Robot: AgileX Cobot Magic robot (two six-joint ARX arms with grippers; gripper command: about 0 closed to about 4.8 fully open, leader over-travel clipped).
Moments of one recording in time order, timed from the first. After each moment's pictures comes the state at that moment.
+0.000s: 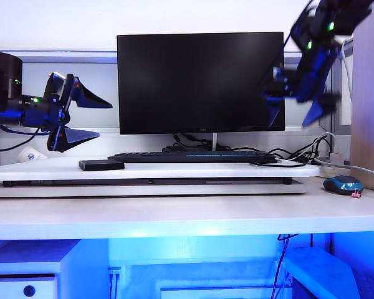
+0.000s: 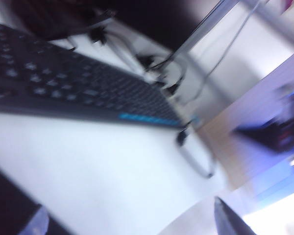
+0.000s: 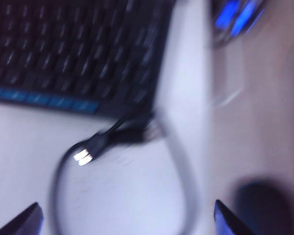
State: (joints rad) left arm 0.02 2.13 1.37 0.69 0.90 -0.62; right arm 0.11 2.15 2.01 -0.55 -0.02 0.03
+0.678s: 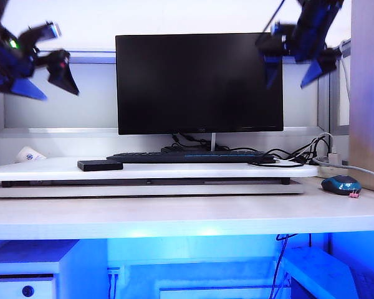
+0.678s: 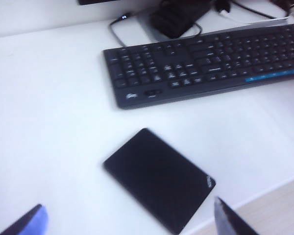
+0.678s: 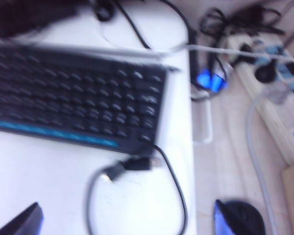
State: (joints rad) left arm 0.02 1.71 1.37 -0.09 0.36 0.12; right arm 0.14 2.00 2.01 -0.55 0.02 0.04
